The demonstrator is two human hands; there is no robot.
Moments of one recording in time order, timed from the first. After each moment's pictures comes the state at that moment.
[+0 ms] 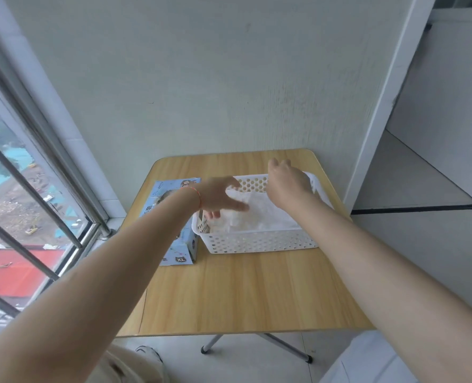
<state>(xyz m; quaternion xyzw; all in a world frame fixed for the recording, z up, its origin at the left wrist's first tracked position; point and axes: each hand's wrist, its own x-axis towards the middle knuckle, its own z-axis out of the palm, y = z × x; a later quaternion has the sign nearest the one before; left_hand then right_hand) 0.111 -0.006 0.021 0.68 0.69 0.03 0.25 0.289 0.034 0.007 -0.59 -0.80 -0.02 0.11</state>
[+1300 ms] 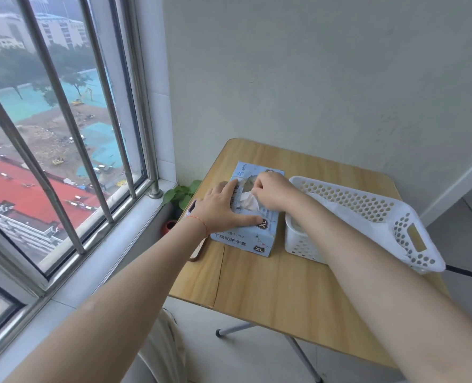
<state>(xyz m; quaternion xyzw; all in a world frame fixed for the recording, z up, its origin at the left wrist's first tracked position) -0.031 -0.100 -0.060 0.58 0.76 0.23 0.20 0.093 0.000 -0.007 -0.44 -0.89 0.15 0.02</state>
